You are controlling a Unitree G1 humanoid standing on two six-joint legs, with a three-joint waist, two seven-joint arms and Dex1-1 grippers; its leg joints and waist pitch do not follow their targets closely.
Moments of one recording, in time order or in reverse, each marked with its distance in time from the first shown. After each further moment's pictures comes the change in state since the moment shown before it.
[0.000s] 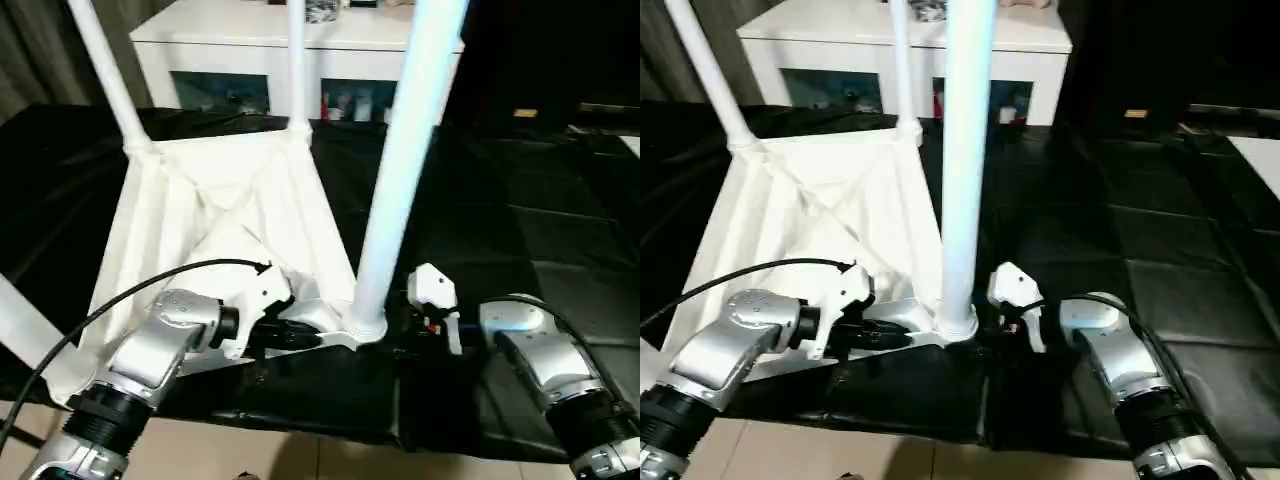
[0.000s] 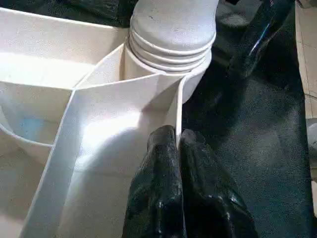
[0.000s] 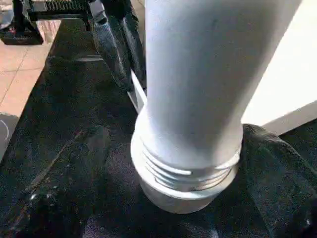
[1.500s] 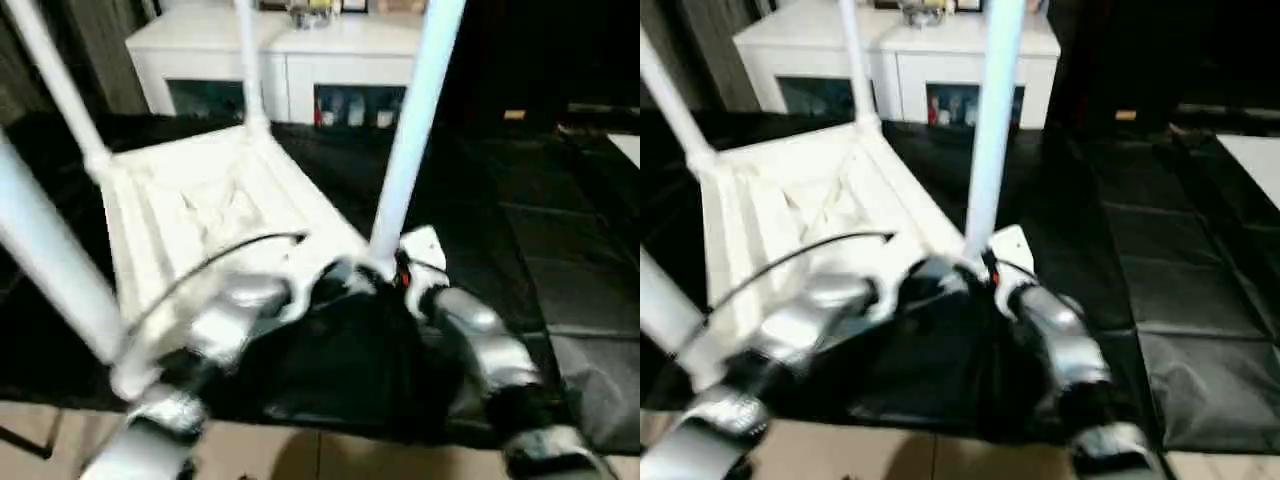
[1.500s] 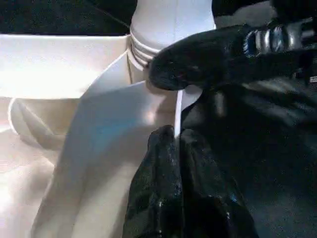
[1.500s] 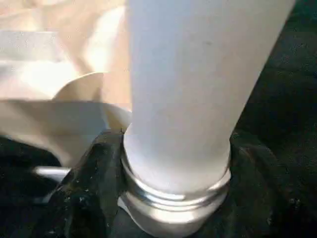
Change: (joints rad) left arm -0.245 -0.314 0.011 0.402 0.162 -0.099 0.523; right arm -0.083 0.325 -0.166 0.152 -0.151 0.111 -0.887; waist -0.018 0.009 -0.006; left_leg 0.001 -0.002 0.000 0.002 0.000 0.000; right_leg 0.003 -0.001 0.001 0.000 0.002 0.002
